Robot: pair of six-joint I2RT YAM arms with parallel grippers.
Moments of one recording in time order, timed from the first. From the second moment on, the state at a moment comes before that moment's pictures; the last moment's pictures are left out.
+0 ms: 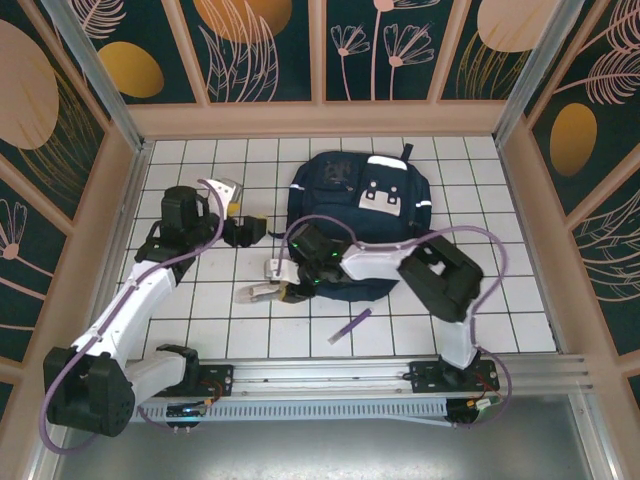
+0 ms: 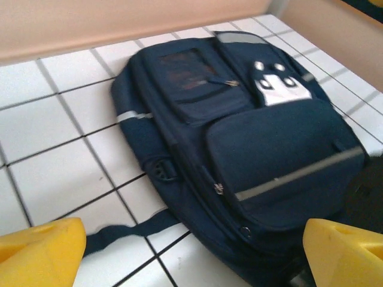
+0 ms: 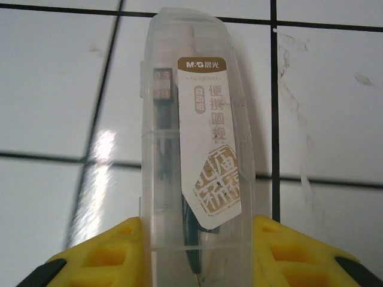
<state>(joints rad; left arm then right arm) -0.22 1.12 0.78 -0.18 0.54 0.07 0.94 1.86 1.05 -0.12 -0.49 -0.62</state>
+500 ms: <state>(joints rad) -0.49 1.36 0.79 -0.12 0.58 0.75 0.41 1.10 0.71 -0.16 -0.26 -0.53</state>
